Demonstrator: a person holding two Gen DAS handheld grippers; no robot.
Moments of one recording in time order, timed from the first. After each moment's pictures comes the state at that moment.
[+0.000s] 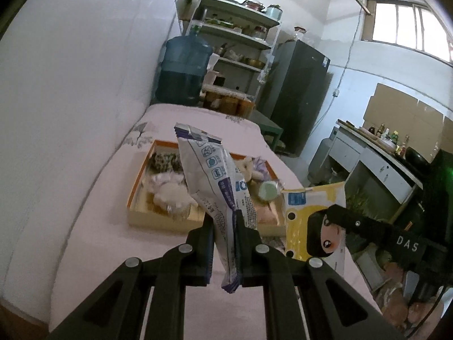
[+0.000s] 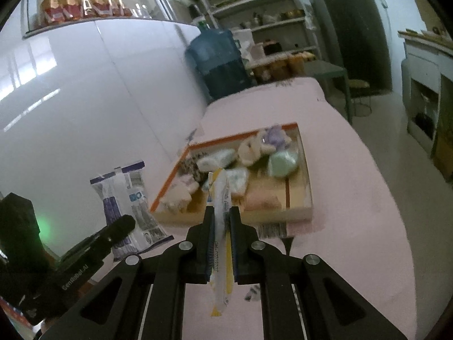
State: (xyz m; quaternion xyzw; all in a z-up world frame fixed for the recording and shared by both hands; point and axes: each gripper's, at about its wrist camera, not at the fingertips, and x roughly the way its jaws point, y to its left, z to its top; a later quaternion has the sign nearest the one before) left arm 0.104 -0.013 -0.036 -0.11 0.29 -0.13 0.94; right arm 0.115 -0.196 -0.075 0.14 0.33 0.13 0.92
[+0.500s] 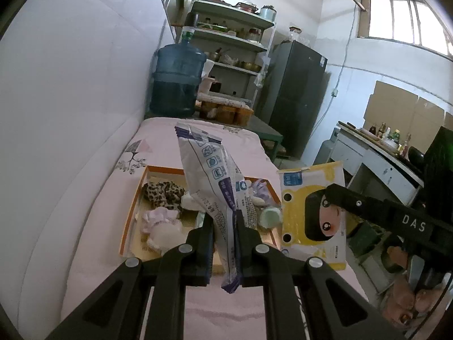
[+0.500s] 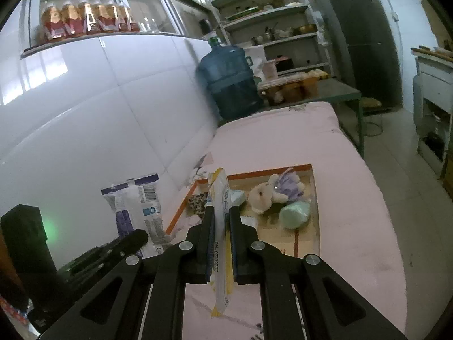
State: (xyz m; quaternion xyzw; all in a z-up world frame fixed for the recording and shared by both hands) left arm 0.148 -0.022 -0.013 -0.08 0.28 -0.14 0.95; right arm 0.171 -0.199 -0.041 0.14 0.30 0.15 0.93
